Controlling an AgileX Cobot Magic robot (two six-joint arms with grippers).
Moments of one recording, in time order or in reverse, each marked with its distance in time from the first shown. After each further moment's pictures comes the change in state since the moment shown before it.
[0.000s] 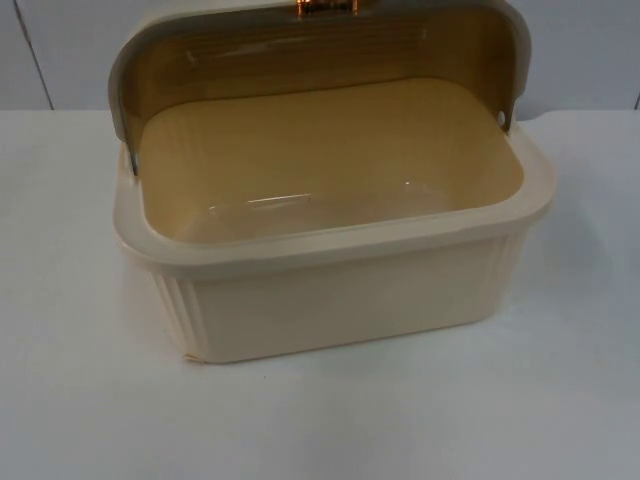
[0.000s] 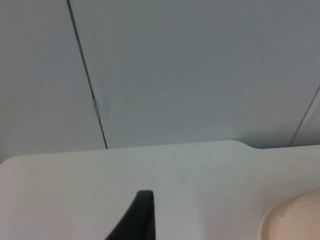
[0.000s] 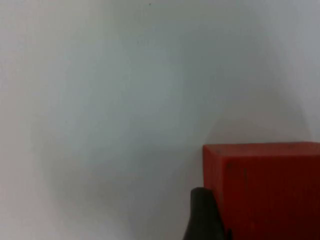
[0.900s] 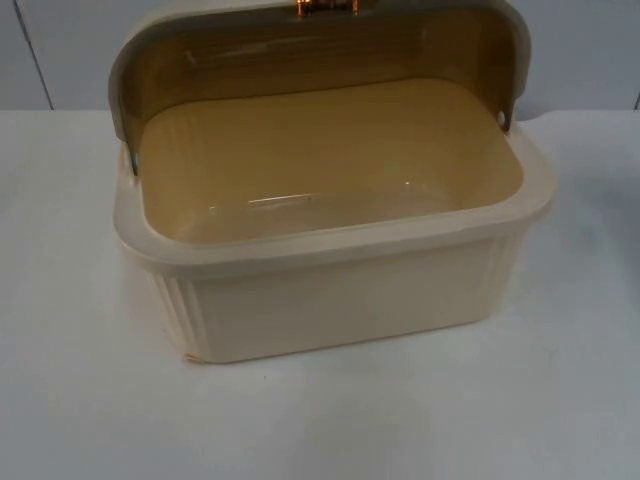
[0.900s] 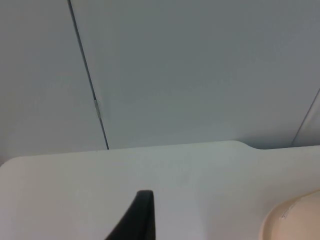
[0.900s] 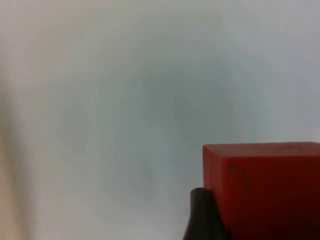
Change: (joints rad) right arm 0.210 -0.285 -0.060 0.047 0.070 -0.161; left arm 0.000 0.000 0.000 0.004 -0.002 0.000
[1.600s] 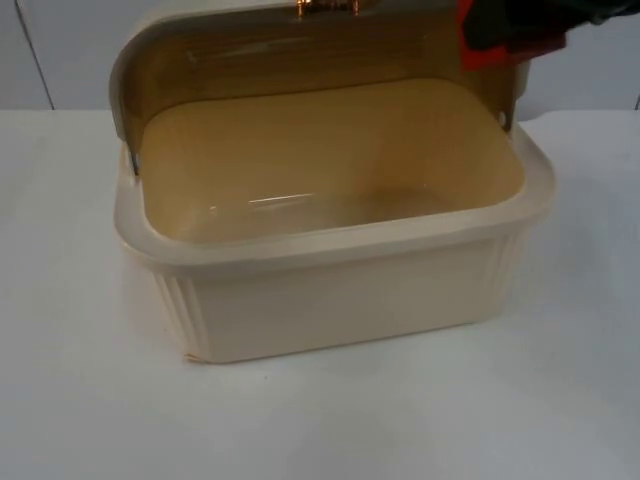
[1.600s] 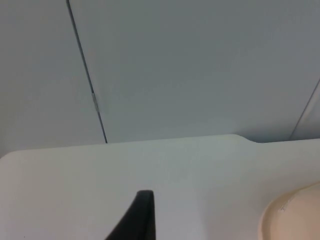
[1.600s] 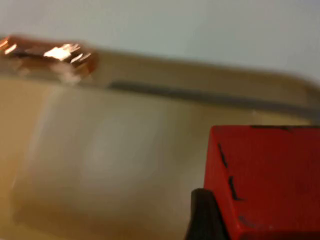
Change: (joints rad) right arm 0.474 -0.102 -0.147 0.038 0.149 -0.030; left arm 0.000 0.000 0.000 0.000 0.017 0.002
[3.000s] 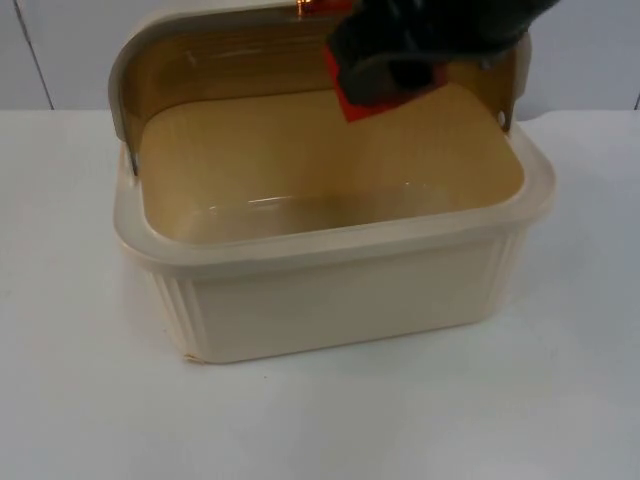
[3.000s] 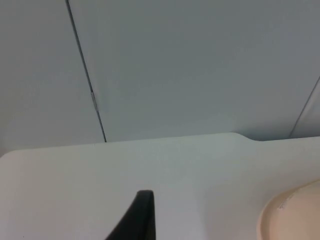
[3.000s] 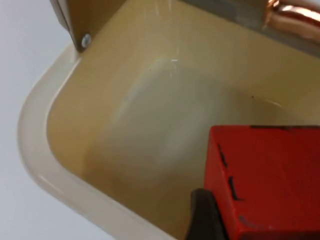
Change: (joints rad) right arm 0.181 0.054 0.000 0.029 -0.073 -0.171; left arm 0.000 0.000 0.000 0.003 0.006 0.000
